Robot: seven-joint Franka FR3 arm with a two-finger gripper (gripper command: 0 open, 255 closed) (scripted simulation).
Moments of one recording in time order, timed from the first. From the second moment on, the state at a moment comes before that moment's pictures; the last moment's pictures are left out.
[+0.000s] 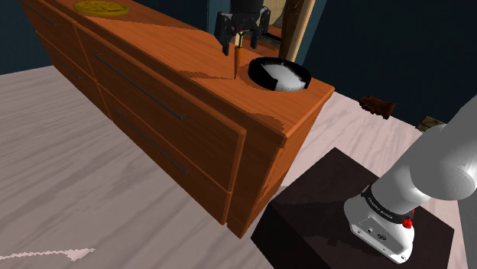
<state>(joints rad) 0.08 -0.02 0.41 -1.72 -0.21 1.79 0.65</state>
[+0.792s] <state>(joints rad) 0.08 -0.02 0.41 -1.72 -0.21 1.79 0.65</state>
